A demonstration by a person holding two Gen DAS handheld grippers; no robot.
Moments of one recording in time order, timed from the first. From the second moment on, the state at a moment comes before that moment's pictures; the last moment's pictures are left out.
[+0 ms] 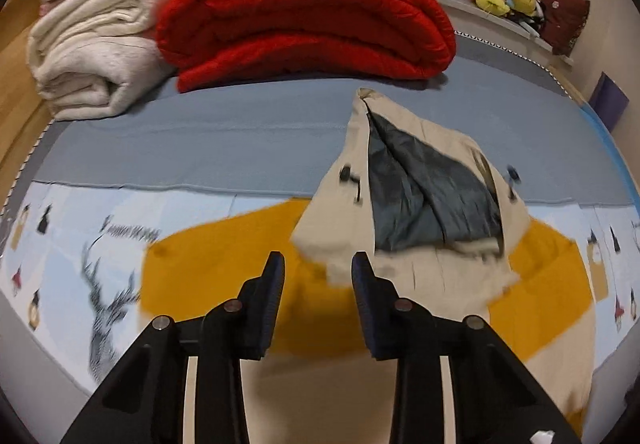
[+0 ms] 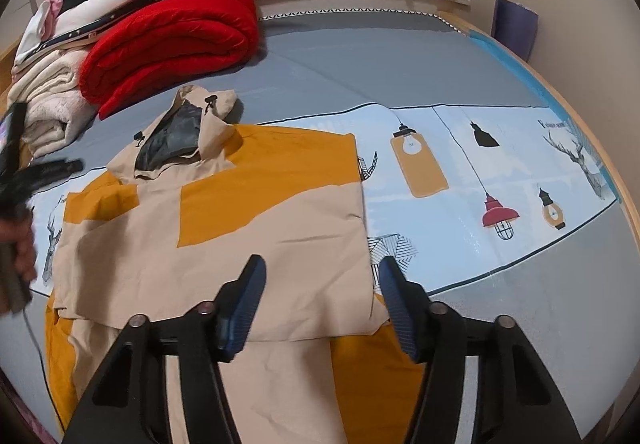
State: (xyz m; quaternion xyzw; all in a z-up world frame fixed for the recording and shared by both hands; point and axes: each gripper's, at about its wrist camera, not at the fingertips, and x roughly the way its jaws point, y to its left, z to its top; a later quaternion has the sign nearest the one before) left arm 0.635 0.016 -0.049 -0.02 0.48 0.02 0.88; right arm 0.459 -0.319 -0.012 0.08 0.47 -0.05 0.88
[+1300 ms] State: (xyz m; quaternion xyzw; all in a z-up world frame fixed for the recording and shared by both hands) left arm 0.820 -0.035 -0.084 0.02 0.51 -0.02 0.86; right arm 0.484 -0.323 -0.033 0.11 0.48 -0.06 0.87
